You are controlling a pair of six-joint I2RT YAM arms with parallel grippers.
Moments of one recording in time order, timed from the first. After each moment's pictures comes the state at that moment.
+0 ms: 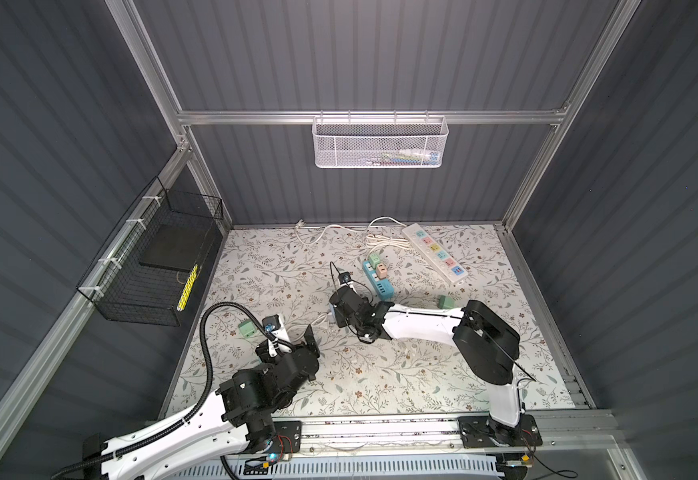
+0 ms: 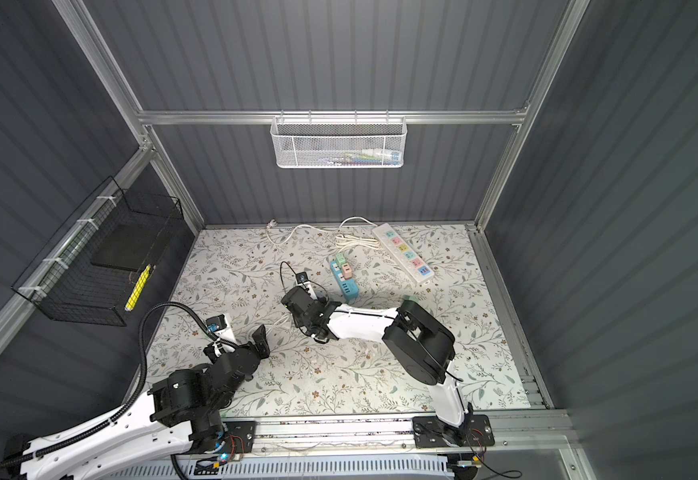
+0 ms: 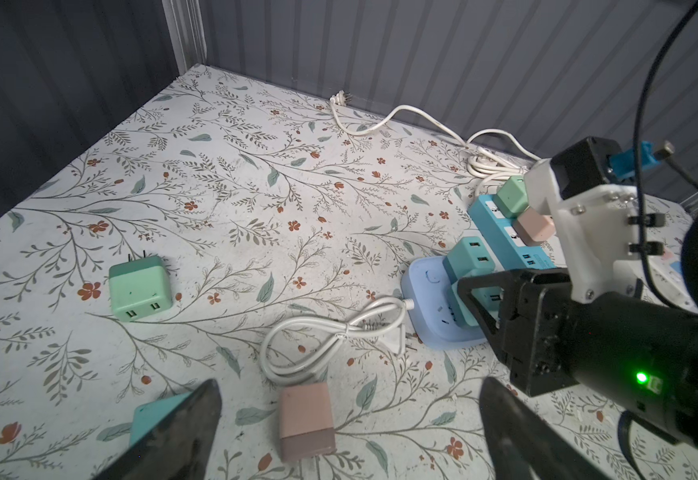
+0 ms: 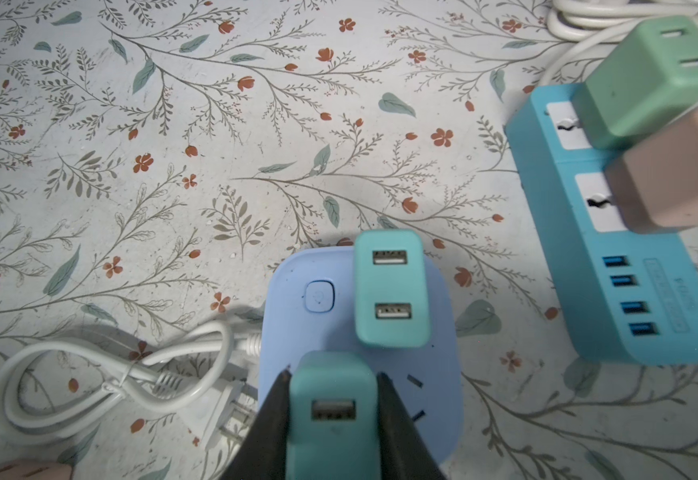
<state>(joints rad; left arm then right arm) -1.12 0.59 0.51 -0.70 -0.96 -0.91 1.01 2.00 1.34 -0.17 0.42 0.49</state>
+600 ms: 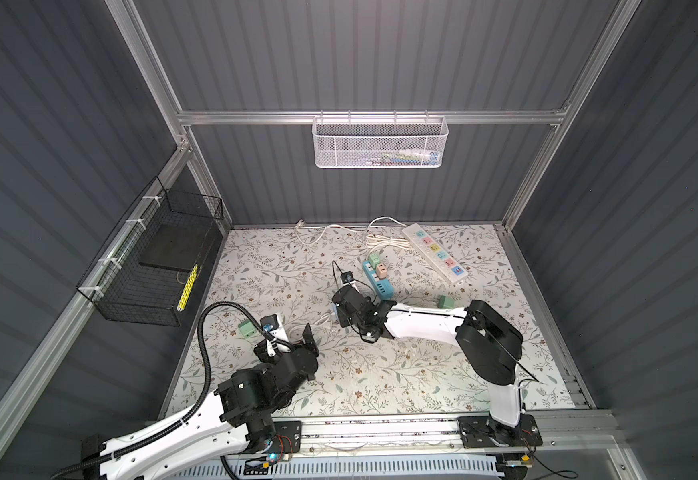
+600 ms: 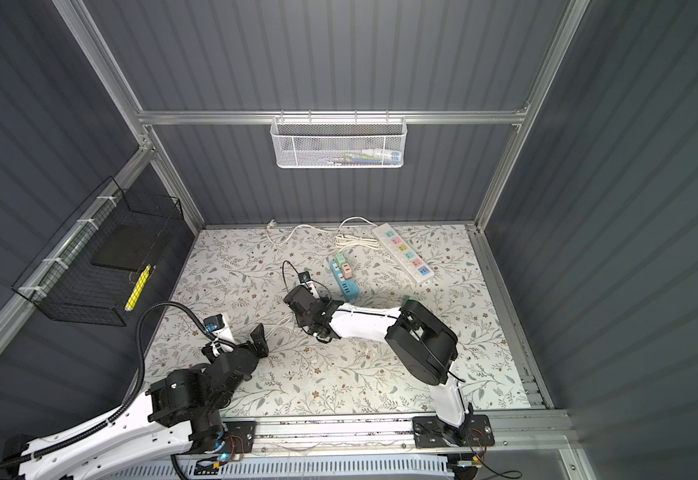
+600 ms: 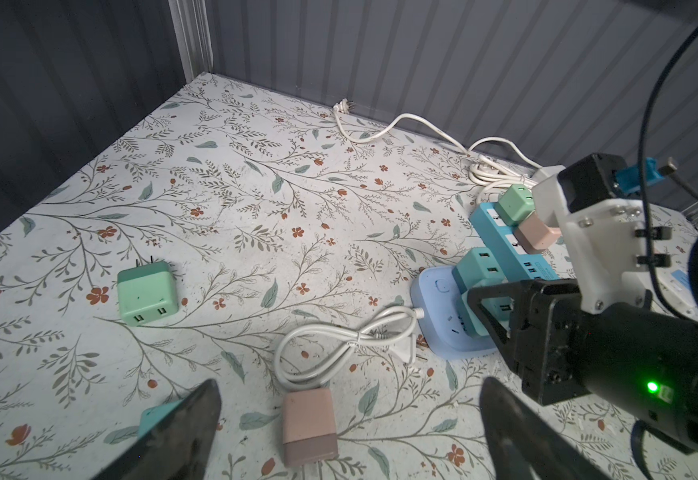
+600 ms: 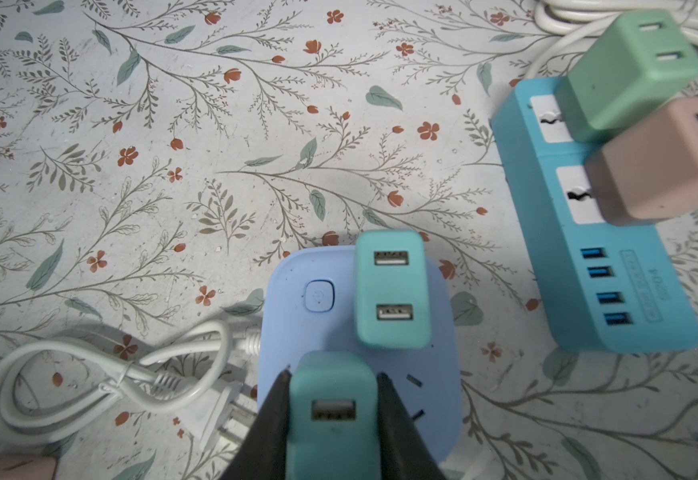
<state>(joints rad) -1.12 0.58 0.52 -0.71 -0.98 -0.91 1.00 1.99 1.34 -0.19 0.42 0.49</state>
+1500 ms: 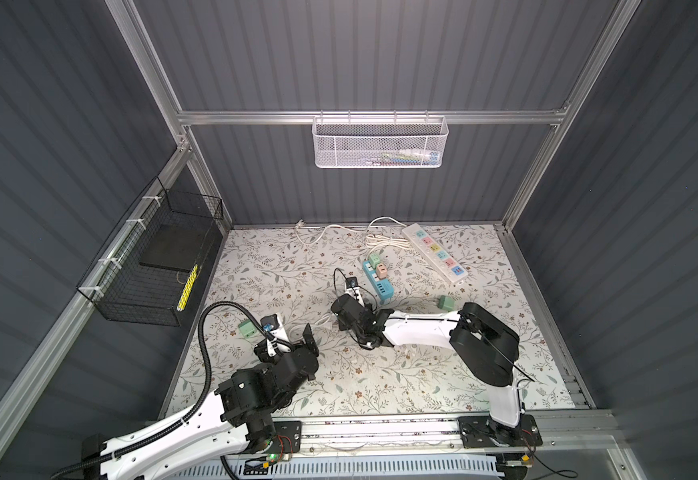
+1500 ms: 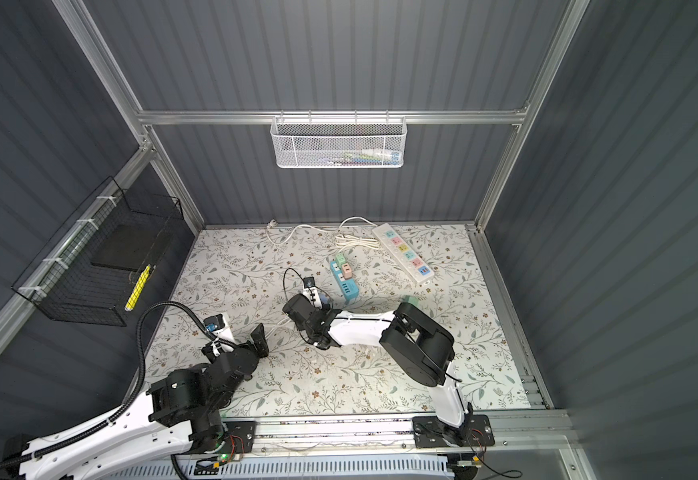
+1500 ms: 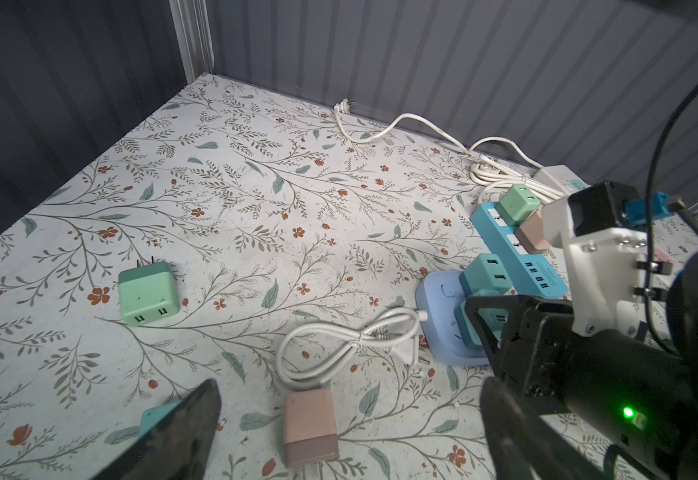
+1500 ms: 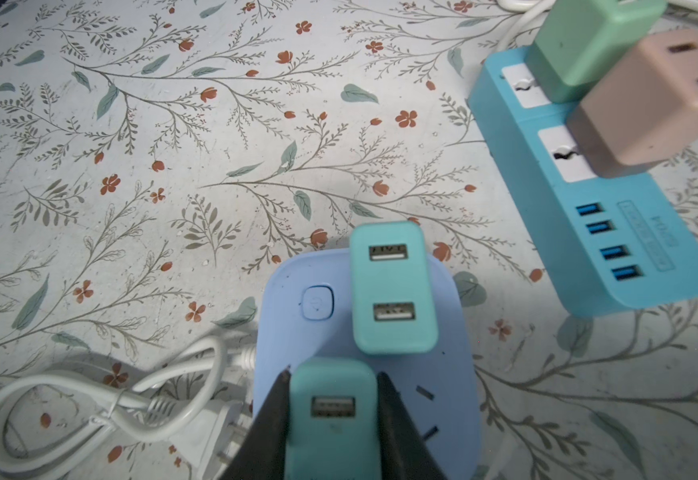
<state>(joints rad) -1.12 0.59 0.52 -0.71 -0.98 -0.91 1.04 2.01 1.29 -0.11 0.50 0.61</state>
